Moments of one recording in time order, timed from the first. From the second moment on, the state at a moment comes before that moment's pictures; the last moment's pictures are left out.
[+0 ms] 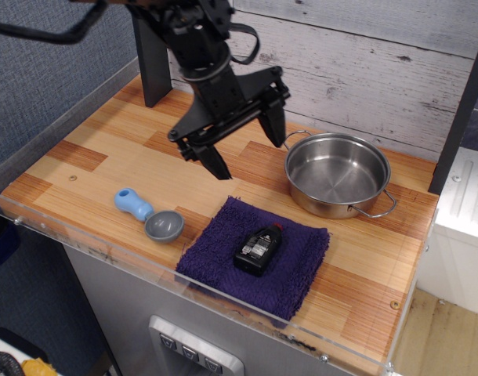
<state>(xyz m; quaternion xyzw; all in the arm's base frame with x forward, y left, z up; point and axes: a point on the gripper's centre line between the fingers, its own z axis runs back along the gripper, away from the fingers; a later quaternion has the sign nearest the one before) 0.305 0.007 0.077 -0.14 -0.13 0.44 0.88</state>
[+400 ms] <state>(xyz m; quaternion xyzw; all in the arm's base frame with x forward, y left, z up) 0.318 -0.008 0.057 -0.12 -0.11 0.39 0.91</state>
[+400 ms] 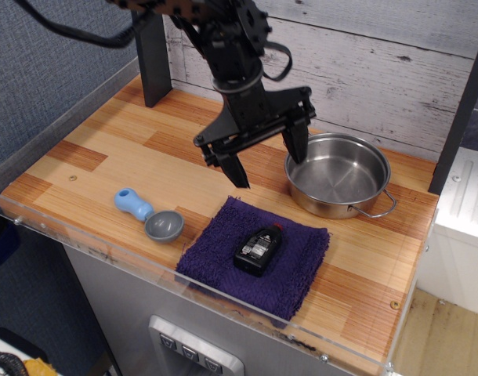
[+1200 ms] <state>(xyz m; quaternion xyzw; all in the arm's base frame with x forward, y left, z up) 0.353 -0.034 0.025 -0.10 -0.10 0.35 0.93</state>
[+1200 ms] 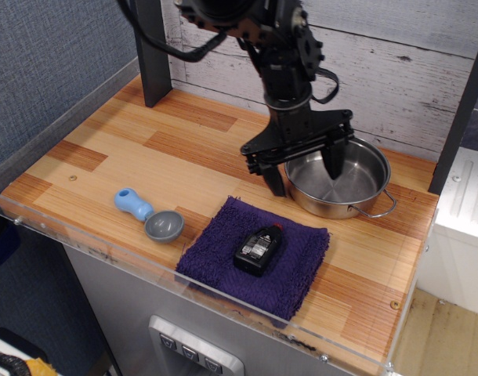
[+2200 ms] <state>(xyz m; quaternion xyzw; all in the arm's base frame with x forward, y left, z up) 0.341 -0.040 0.027 -0.05 -0.08 0.25 0.96</state>
